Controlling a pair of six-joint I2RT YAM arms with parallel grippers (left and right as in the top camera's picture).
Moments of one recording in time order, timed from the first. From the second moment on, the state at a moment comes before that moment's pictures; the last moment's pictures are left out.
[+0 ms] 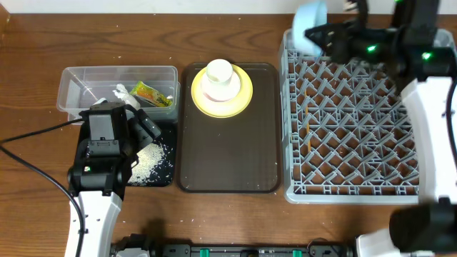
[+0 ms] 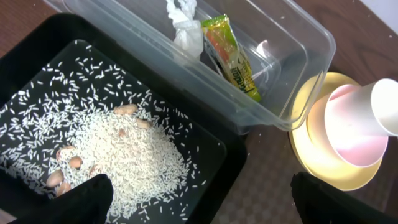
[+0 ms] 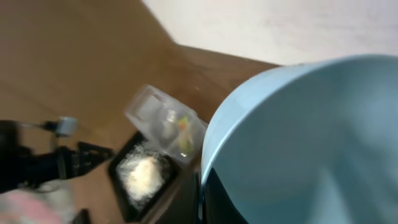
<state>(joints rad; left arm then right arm) 0.02 1.03 0.87 -0.74 -0.10 -0.62 -0.03 1.71 1.70 -0.61 -1.06 0.07</state>
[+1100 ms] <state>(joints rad) 0.02 1.03 0.87 -0.74 -0.11 -0.62 -0.19 2.28 1.70 -0.34 -1.55 0.10</state>
